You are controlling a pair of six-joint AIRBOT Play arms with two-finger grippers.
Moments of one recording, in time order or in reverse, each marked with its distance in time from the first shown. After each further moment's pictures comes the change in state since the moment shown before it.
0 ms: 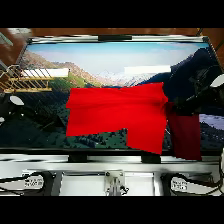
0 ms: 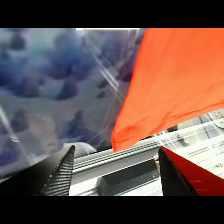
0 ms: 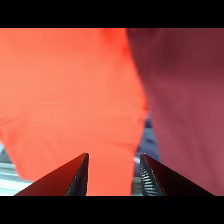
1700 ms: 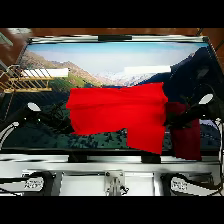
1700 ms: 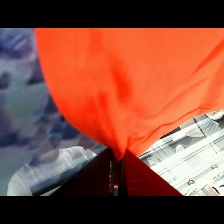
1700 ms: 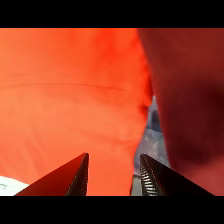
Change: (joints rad) left arm -0.177 -0.019 -0.115 -0.149 0.150 0.074; right arm -0.006 0.027 -0.309 0.032 -0.159 -0.077
